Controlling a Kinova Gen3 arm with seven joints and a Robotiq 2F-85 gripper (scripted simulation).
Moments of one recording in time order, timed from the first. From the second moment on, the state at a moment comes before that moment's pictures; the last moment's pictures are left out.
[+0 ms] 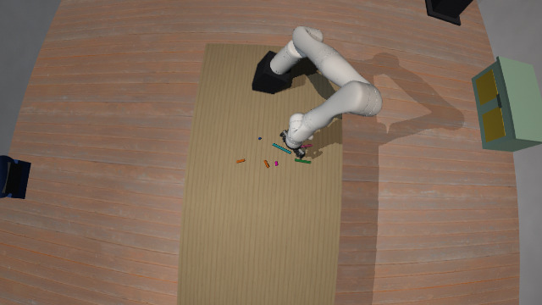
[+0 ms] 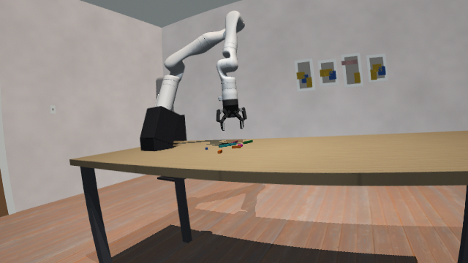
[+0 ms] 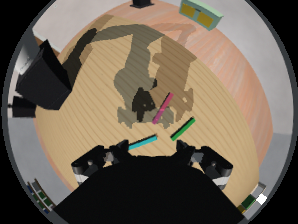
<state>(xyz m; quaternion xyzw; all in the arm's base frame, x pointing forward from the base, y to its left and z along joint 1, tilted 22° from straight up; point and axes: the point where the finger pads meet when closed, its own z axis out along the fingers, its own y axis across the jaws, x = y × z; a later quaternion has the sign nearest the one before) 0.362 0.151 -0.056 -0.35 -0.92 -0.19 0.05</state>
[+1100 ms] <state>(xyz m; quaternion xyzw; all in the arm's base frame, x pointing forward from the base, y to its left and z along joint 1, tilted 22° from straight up) 0.372 0.158 -0.054 -0.11 -0.97 -0.21 0.02</state>
